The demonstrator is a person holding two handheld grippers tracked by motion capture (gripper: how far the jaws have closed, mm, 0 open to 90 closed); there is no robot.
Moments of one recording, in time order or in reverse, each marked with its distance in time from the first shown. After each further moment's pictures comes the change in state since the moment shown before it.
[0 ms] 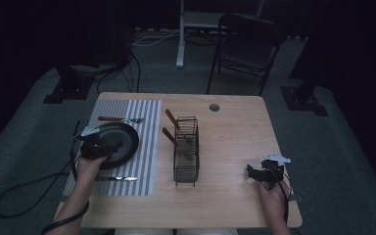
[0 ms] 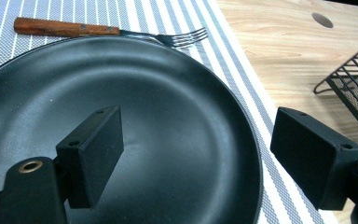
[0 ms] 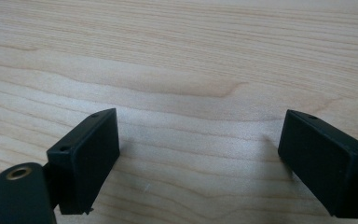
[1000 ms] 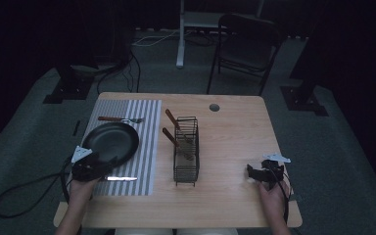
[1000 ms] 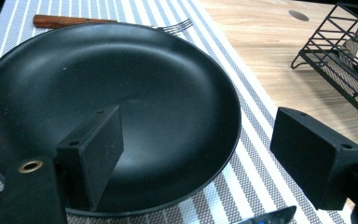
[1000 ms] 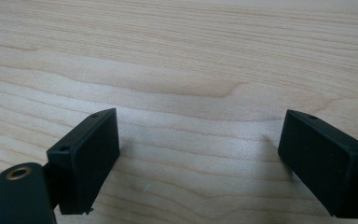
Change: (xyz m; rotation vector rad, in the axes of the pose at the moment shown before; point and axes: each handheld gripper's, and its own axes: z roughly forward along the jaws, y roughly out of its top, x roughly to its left) left arm -0.005 -0.052 -0.043 -0.096 0.001 0.052; right arm 0.000 0.000 0.000 0.000 0.001 0.002
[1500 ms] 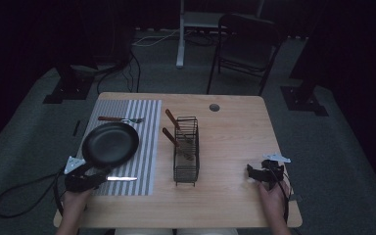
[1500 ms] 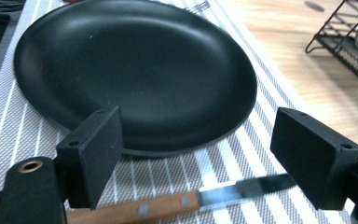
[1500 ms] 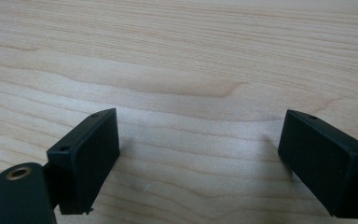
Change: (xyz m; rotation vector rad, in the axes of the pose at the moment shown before) left arm 0.005 -0.028 -0.022 0.007 0.055 -0.021; right arm 0.000 0.000 0.000 0.001 0.000 0.000
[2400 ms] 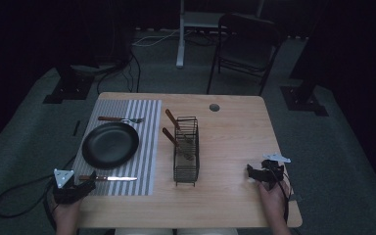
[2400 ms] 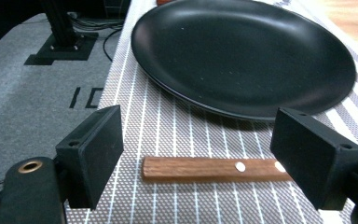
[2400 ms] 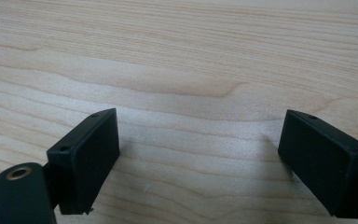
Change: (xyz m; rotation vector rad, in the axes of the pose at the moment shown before) left arm 0.020 -0.028 -0.013 -0.064 0.265 -0.003; right arm 0.000 0.000 0.000 0.000 0.000 0.000
